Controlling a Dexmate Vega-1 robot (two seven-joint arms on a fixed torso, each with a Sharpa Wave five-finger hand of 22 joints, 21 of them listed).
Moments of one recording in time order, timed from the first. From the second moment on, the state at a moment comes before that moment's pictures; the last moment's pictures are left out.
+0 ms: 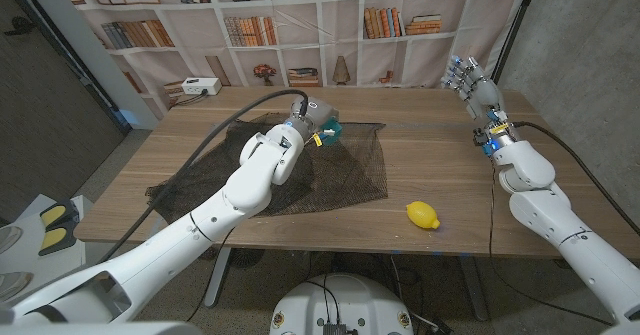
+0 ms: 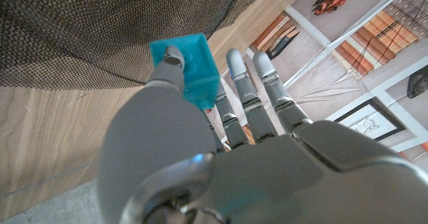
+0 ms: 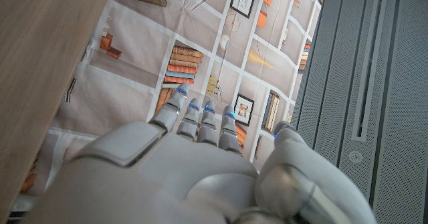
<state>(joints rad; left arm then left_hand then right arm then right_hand) 0.82 0.60 0.70 -2.14 1.38 0.41 -0.50 1.05 0.08 0.31 -0.17 0.18 0.51 -0.26 0.61 0.30 0.46 -0.20 0.81 0.55 0.71 -0.07 0.49 0.69 0.33 0.03 1.07 0.21 -1.00 -0.65 -0.16 -1.51 0.67 0.56 0.17 0.20 0.10 0.20 0.01 0.22 0.21 -0.01 0.20 0.18 0.19 0.10 0.21 0.20 0.13 0.09 0.21 0.19 0.27 0.08 0.20 0.17</state>
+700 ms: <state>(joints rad) 0.90 0.53 0.64 -2.10 1.55 0.61 -0.67 1.05 0.08 0.32 -0.17 0.18 0.51 -0.26 0.61 0.30 0.46 -0.20 0.80 0.54 0.71 -0.07 0.48 0.71 0.32 0.04 1.09 0.20 -0.90 -0.67 -0.18 -1.42 0.70 0.58 0.24 0.20 0.10 0.20 0.01 0.22 0.21 -0.01 0.20 0.18 0.19 0.10 0.21 0.20 0.13 0.09 0.21 0.19 0.27 0.08 0.20 0.17</state>
